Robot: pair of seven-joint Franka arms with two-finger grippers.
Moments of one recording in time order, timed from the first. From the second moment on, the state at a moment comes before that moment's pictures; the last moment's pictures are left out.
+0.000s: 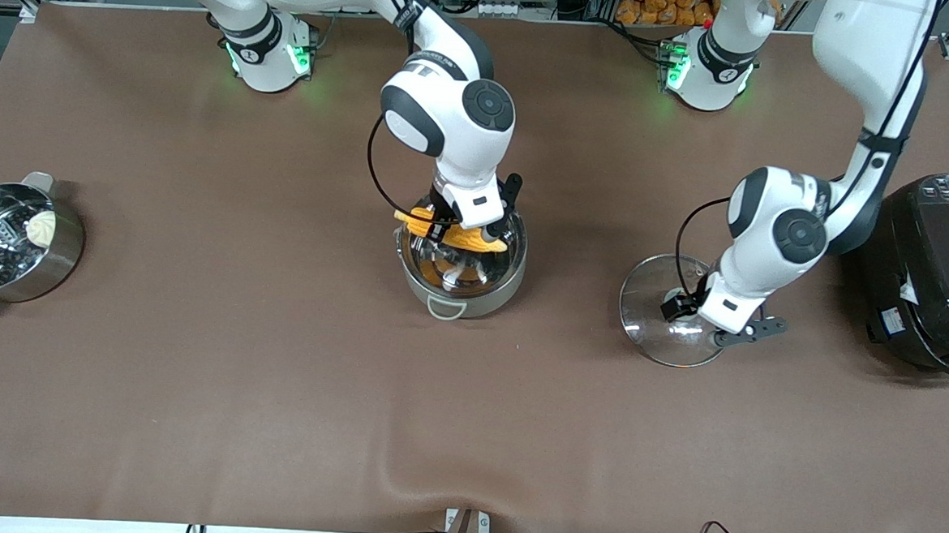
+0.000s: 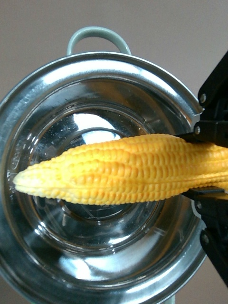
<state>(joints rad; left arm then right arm) -0.08 0.34 -0.14 -2.02 0.07 2.44 -0.52 0.57 0.57 0.33 -1.50 -0.39 1.87 -0.21</state>
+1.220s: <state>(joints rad) 0.00 -0.01 -0.13 -1.71 0.07 1.81 -0.33 0.46 0.49 0.31 -1.42 -0.38 1.68 -0.10</state>
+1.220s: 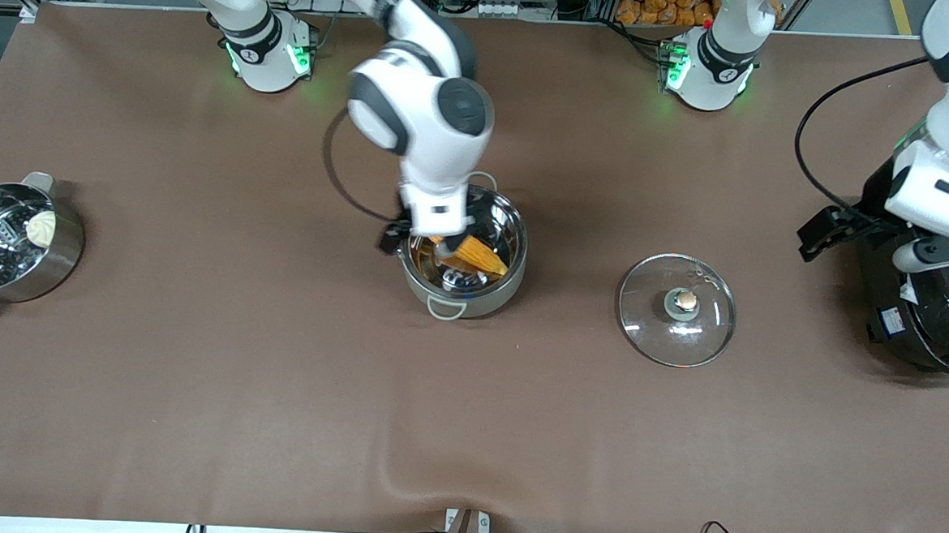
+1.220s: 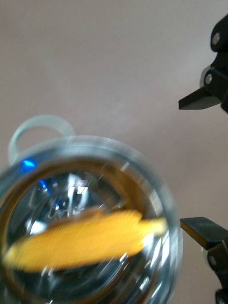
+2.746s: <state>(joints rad) 0.01 0.03 -0.14 -1.56 0.02 1.60 -0.14 -0.18 -0.06 0.28 -1.76 -0.03 1.69 -0.07</state>
